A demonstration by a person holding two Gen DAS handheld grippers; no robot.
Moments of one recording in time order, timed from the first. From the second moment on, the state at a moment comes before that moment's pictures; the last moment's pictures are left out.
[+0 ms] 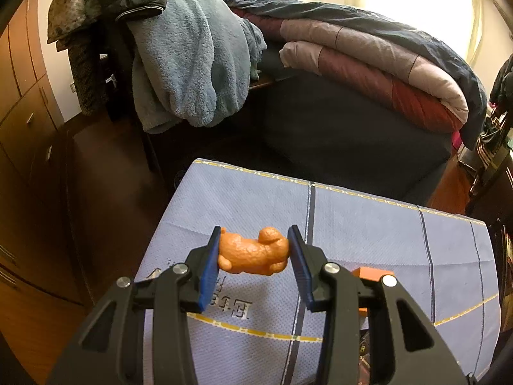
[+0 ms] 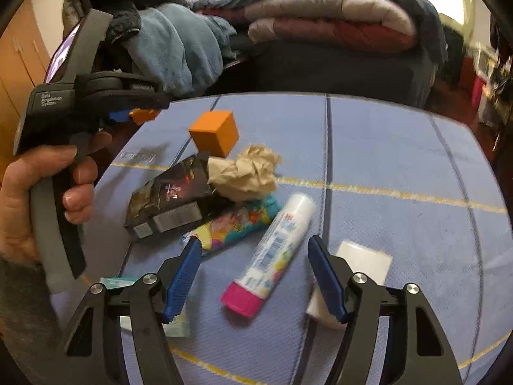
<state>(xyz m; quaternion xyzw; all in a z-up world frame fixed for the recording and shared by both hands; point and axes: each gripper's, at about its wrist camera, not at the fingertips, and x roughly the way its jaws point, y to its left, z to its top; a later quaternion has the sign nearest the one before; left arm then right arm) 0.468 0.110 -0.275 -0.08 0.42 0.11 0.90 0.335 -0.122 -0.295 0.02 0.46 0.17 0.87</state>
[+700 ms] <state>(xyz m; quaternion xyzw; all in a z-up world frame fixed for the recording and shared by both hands) 0.457 0.105 -0.266 -0.09 0.42 0.11 0.90 0.322 -0.129 -0.292 -0.01 0.45 0.16 0.88</state>
